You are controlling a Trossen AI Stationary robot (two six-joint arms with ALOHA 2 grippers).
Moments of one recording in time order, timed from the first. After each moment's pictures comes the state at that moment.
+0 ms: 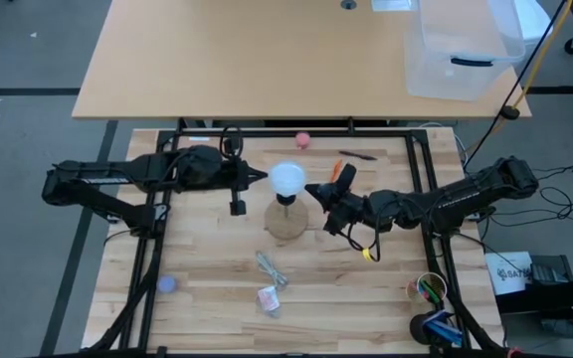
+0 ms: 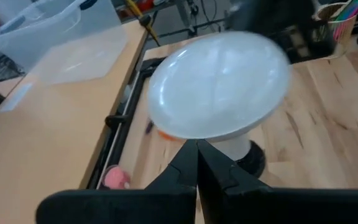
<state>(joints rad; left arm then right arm) 0.04 1.20 1.21 -0.46 -0.20 0.27 0.23 1.31 0.86 0.47 0.67 -1.11</state>
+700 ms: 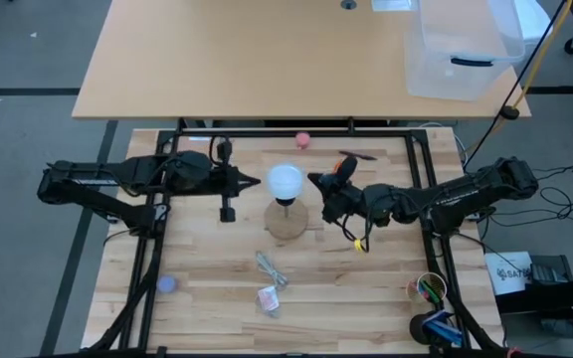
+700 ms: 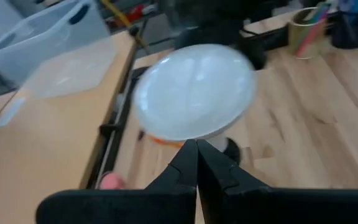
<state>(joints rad) -0.03 1.15 1.21 -0.51 -0.21 0.30 0.15 1.31 0.86 0.43 0.73 -1.08</state>
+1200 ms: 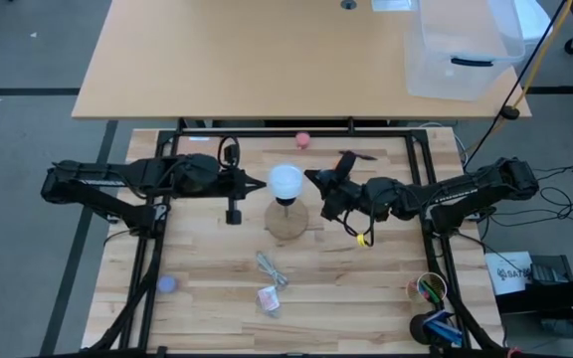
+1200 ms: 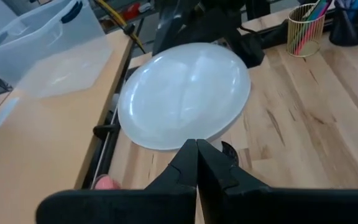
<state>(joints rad) -0.03 1.19 1.21 -0.48 -0.21 0.30 0.12 1.31 0.86 0.50 0.62 -1.12</state>
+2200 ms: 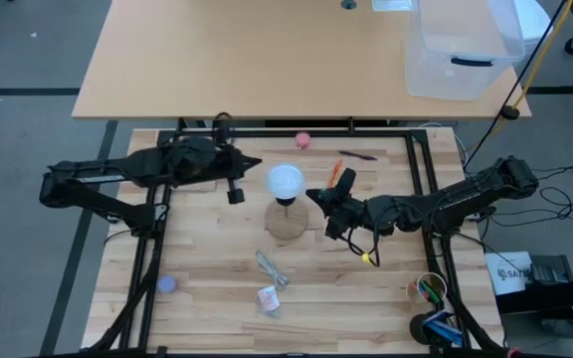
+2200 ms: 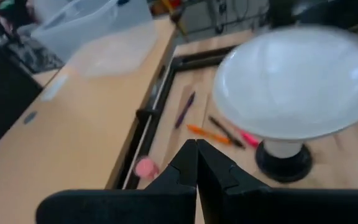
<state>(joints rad) 0.08 1.16 1.22 -0.47 -0.26 0.29 0.25 1.31 0.86 0.41 0.72 -1.03</state>
